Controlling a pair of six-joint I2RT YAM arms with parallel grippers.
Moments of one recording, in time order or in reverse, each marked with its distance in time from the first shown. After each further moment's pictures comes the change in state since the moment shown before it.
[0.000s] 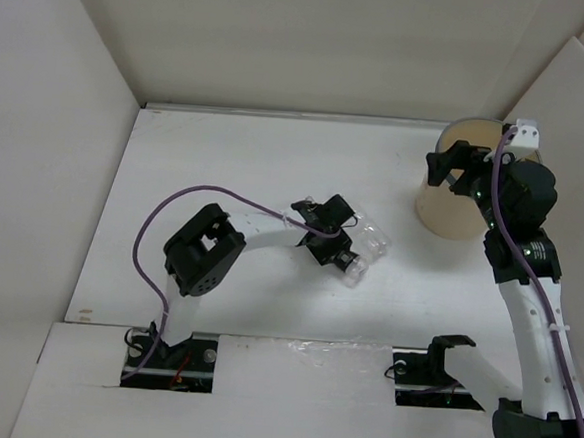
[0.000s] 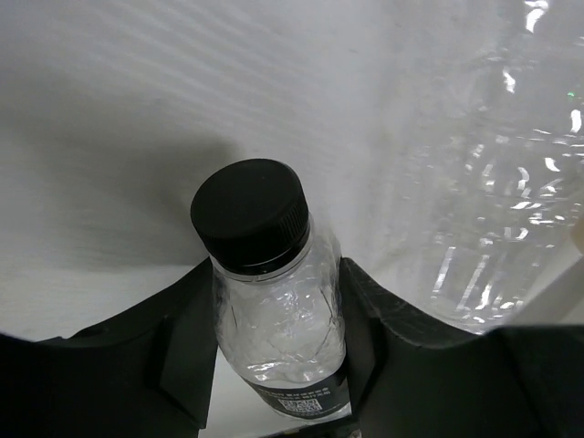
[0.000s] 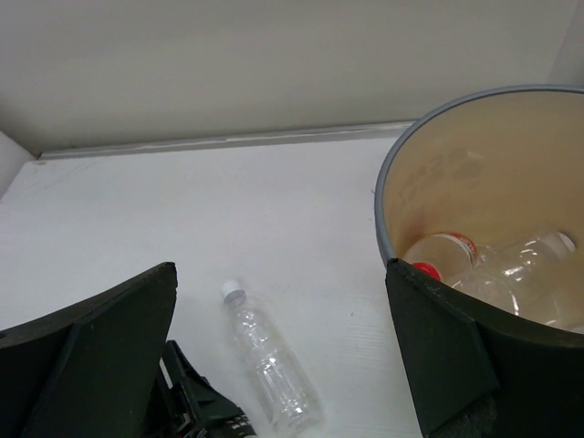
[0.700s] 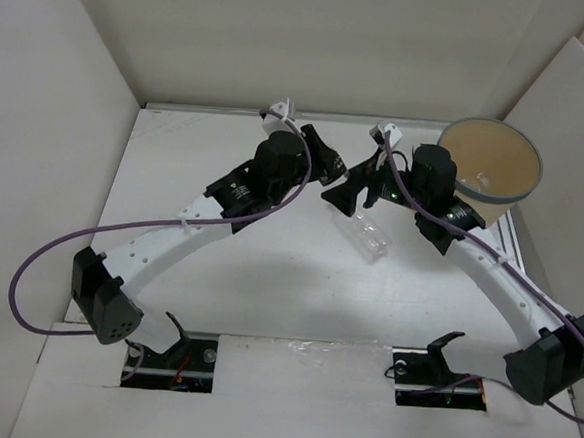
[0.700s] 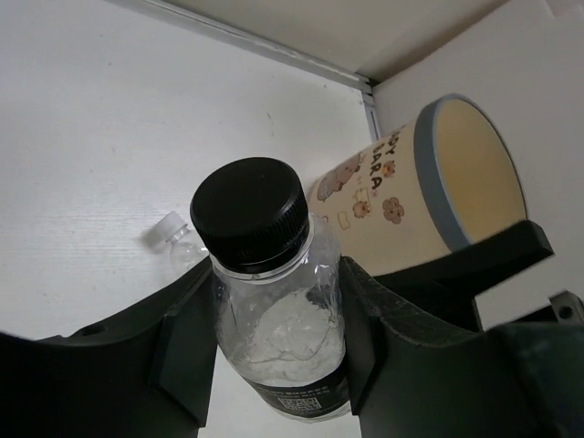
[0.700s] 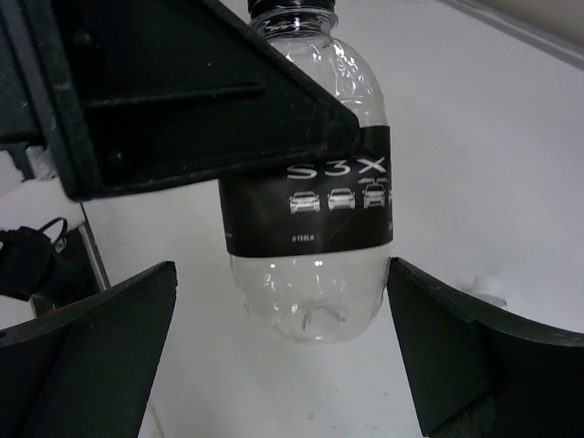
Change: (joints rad) left arm 0.086 -0.581 0.013 0.195 -0.310 0.689; right arm 0.382 0.291 -0.049 0.222 -0.492 -0.069
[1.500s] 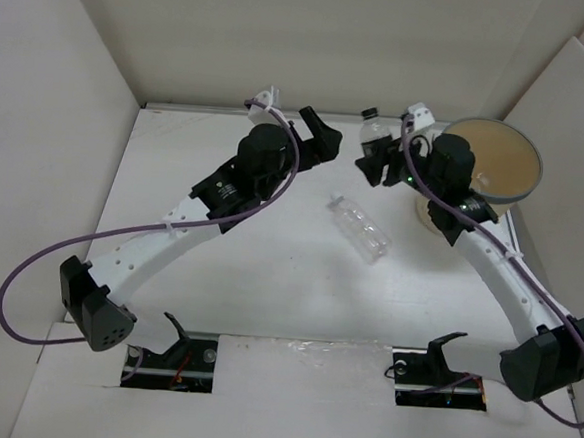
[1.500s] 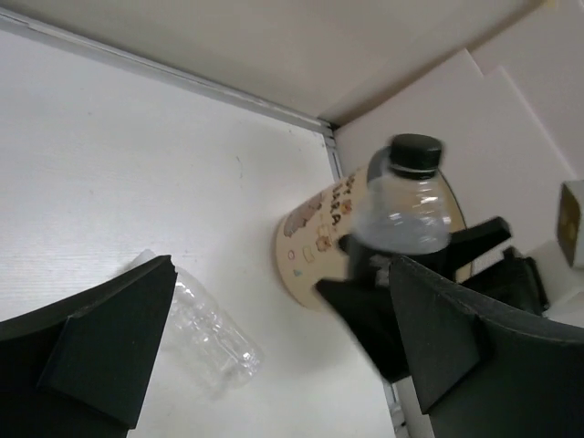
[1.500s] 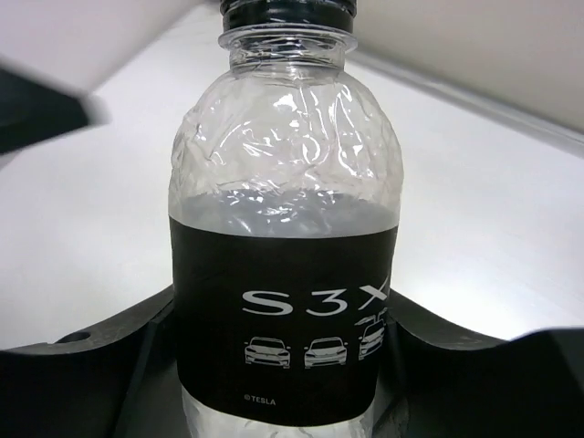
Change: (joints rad) left arm 0.020 -0.049 0.010 0.077 0.051 0.059; right arm -0.050 0.042 0.042 0.018 0.228 -0.055
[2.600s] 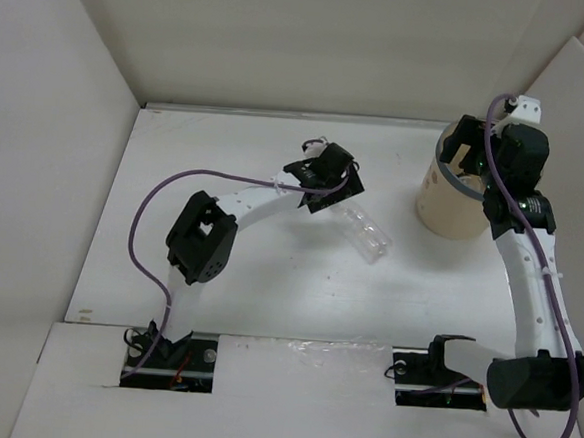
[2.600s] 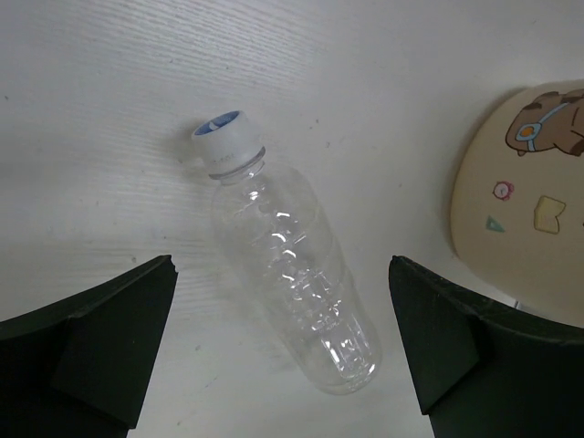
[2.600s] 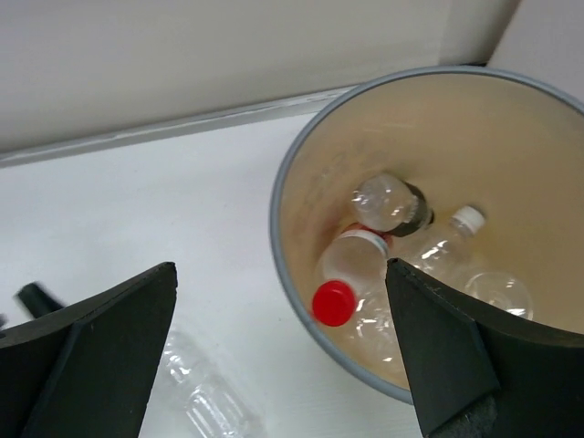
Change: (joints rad) left arm 0.033 0.638 0.256 -0.283 0.144 -0.268; right arm -0.440 -0.081 0.161 -0.293 0.399 0.073
